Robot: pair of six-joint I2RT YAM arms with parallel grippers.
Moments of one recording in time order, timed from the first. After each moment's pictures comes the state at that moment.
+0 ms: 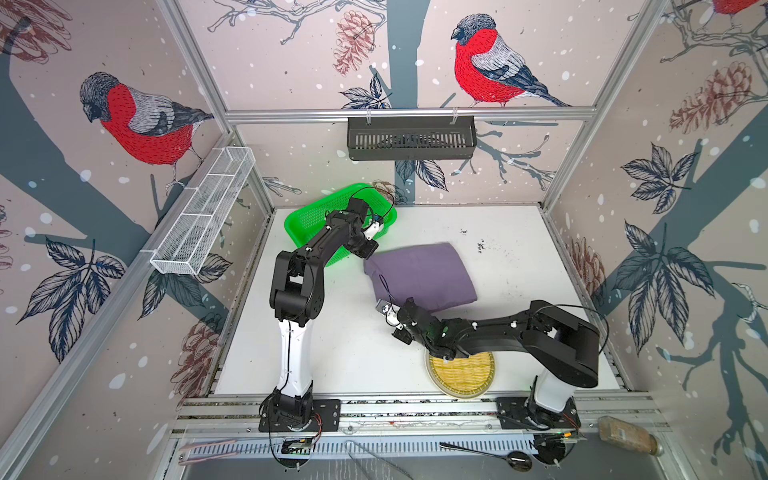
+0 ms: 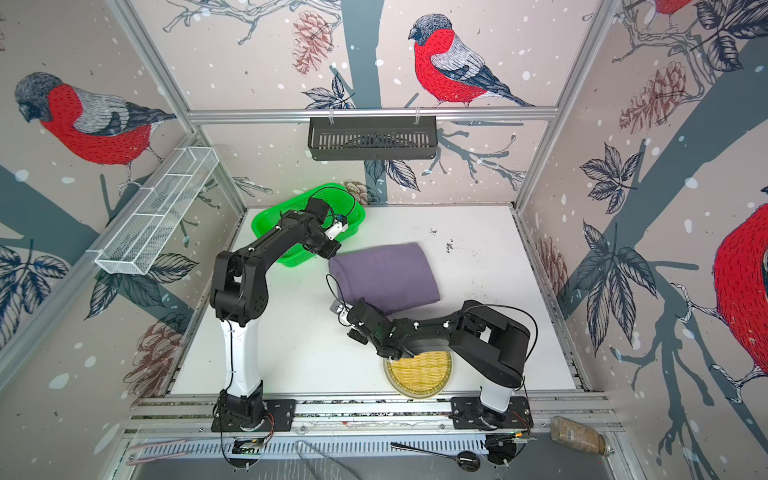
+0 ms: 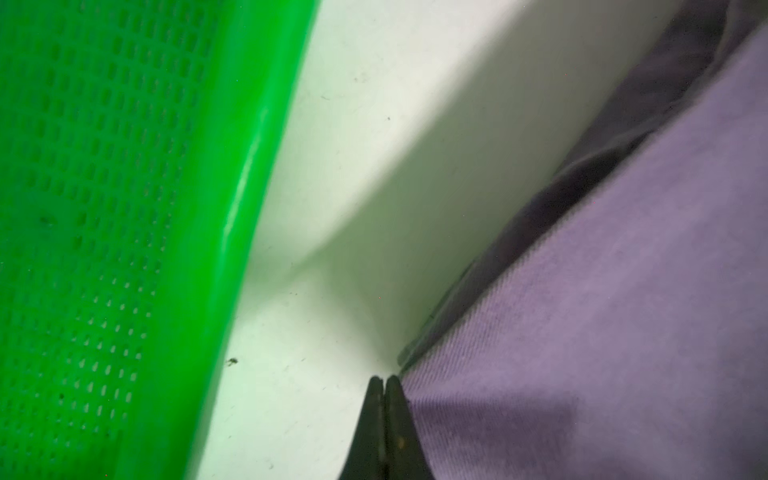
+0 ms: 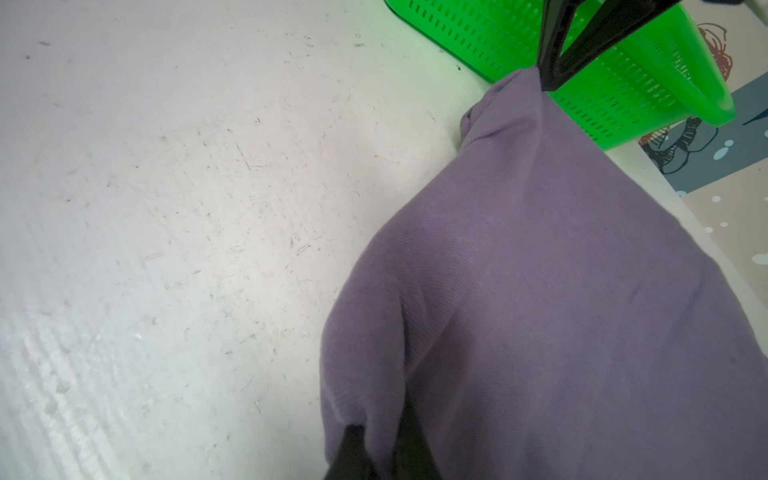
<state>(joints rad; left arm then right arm) -0.28 2.15 1.81 -0.89 0.16 0.33 1.15 1.74 0.80 0.27 0.31 -0.21</state>
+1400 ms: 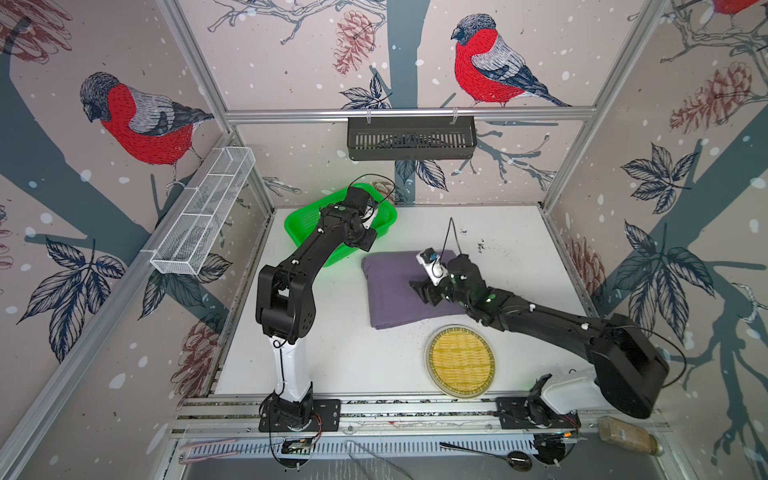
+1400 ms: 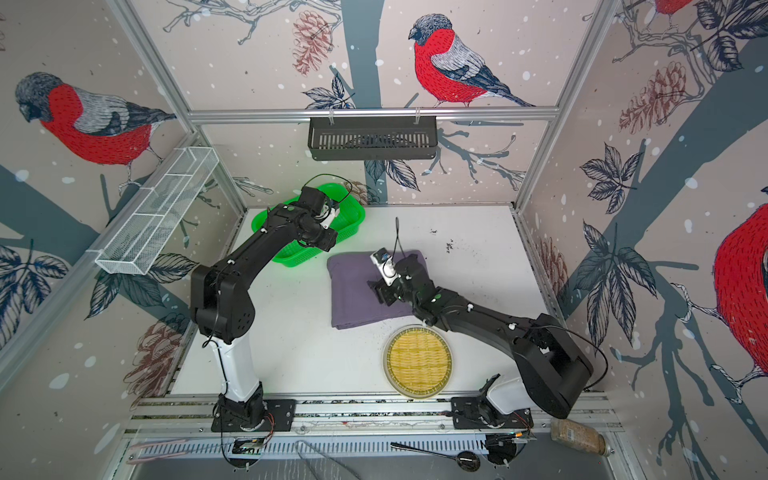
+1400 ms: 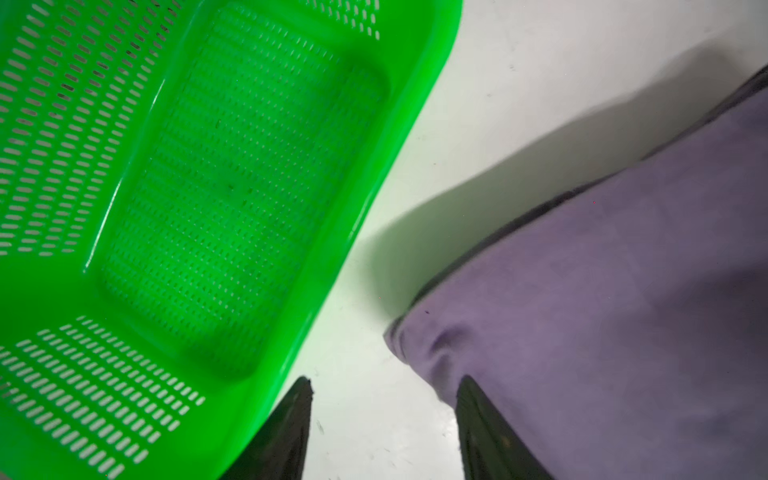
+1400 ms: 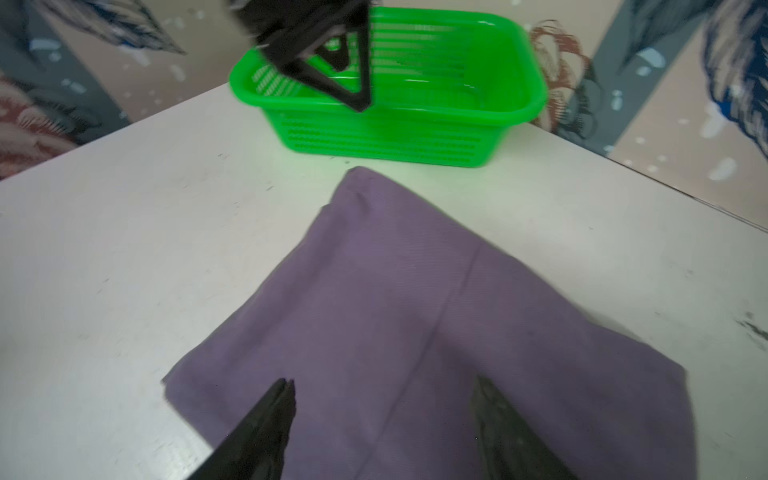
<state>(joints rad) -0.34 1.91 1.73 -0.90 0.01 0.12 0.71 1.42 0.83 0.10 -0.07 0.01</state>
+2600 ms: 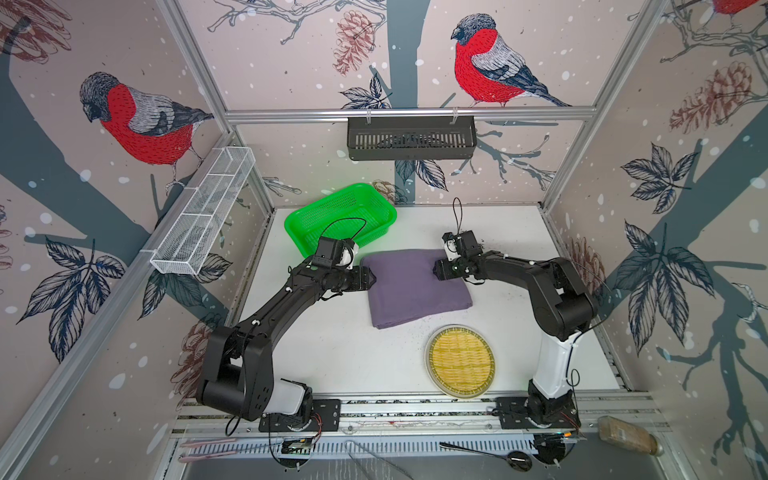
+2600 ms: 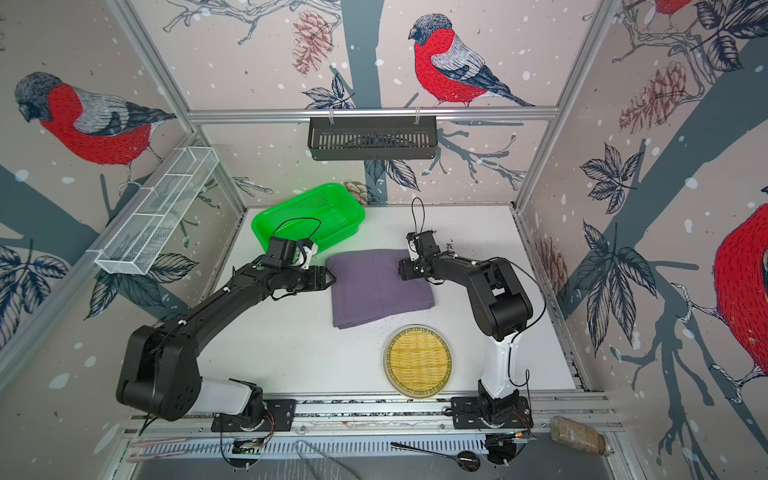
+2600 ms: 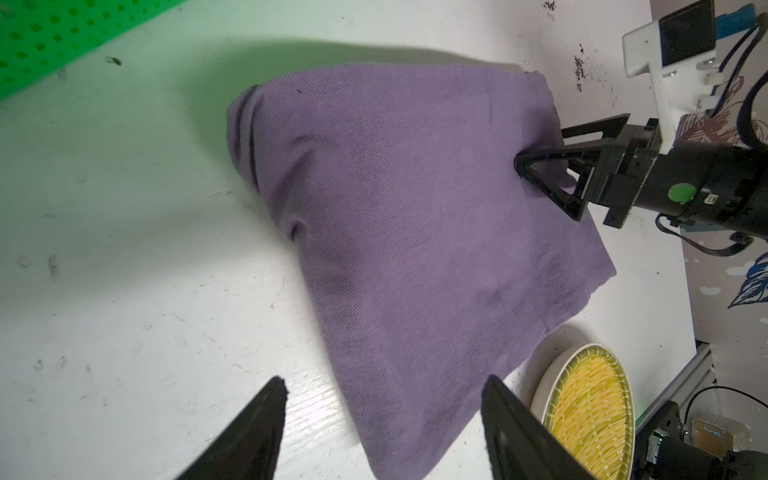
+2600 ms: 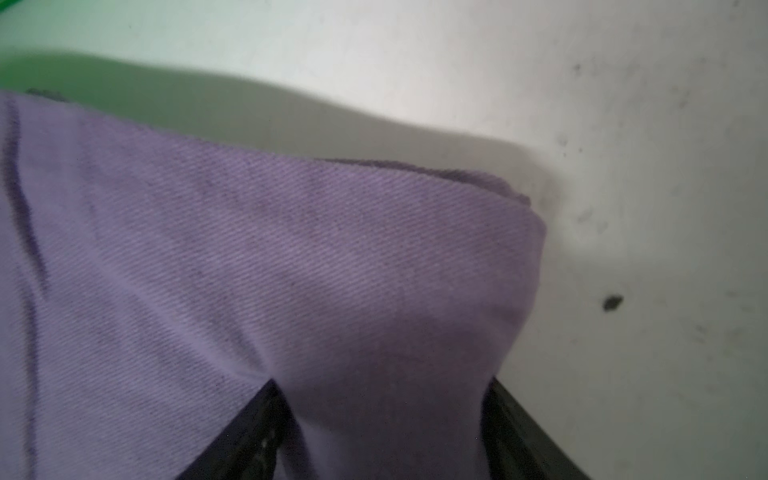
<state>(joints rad) -0.28 1.41 0.96 -0.49 0.39 -0.31 0.41 1.97 1.17 -0.15 -0.14 0.13</state>
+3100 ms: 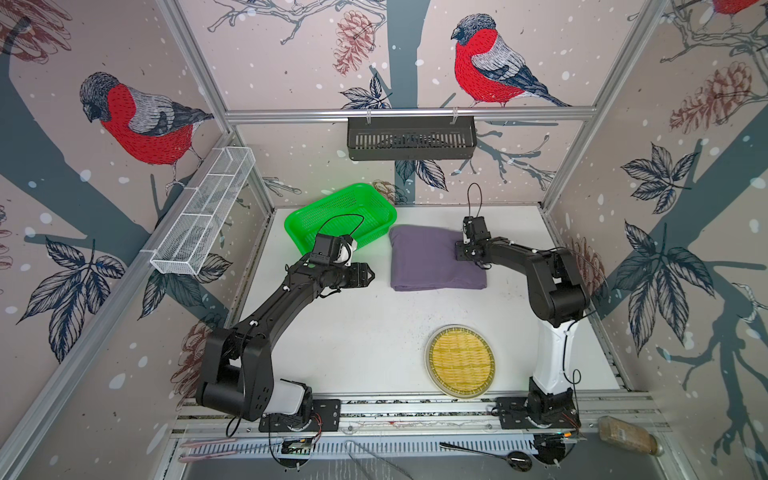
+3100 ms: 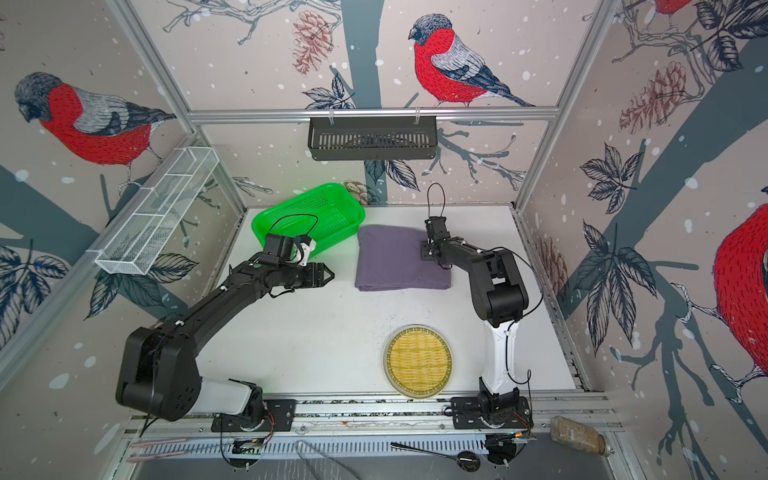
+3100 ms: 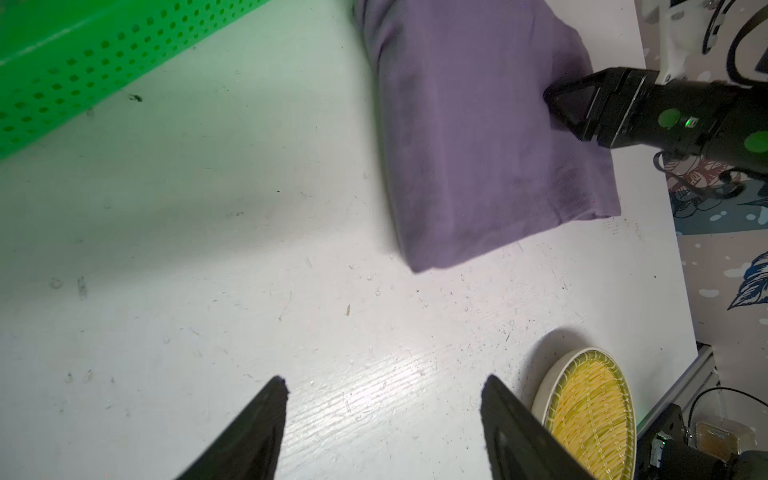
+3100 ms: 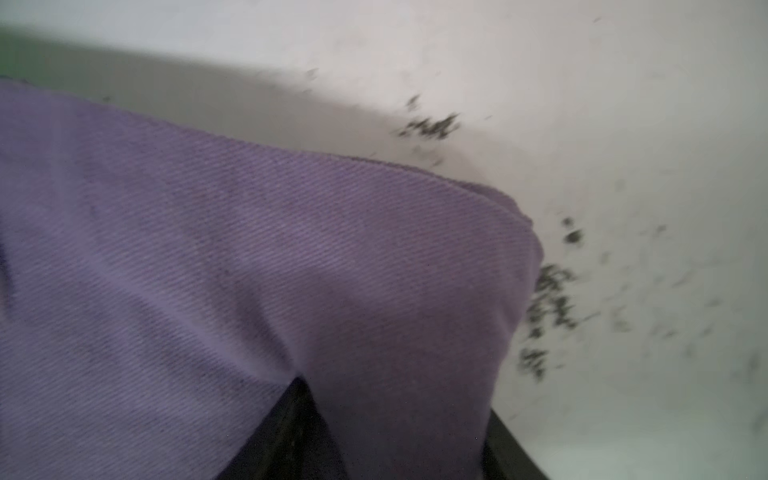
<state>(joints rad) -0.26 1.41 0.98 -0.51 0.40 -0.28 0.26 2.11 1.43 -0.25 0.15 0.14</state>
